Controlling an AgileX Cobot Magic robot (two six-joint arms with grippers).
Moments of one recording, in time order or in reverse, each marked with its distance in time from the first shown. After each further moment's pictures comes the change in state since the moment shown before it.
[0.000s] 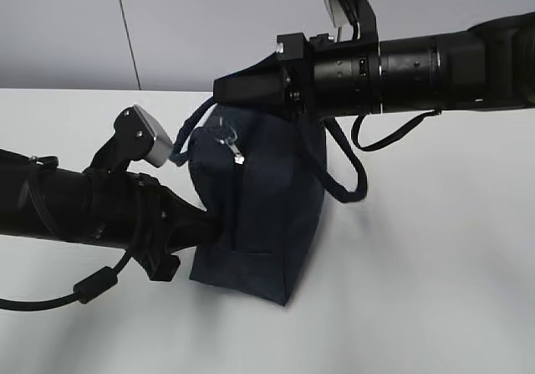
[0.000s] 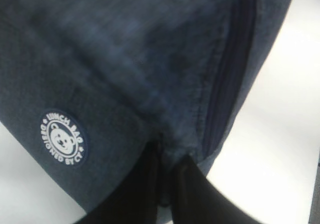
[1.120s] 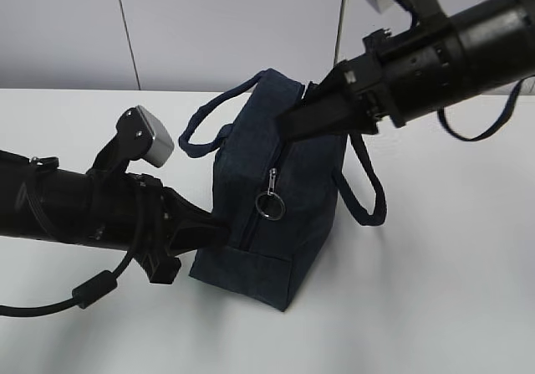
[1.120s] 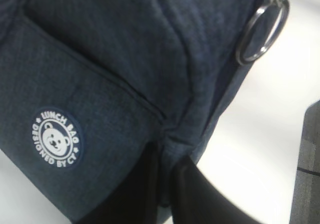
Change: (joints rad) left arm 0.000 0.000 0.002 0.009 0.061 -0.012; right arm -0.080 -0.215 -0.011 -0.592 0.060 0.298
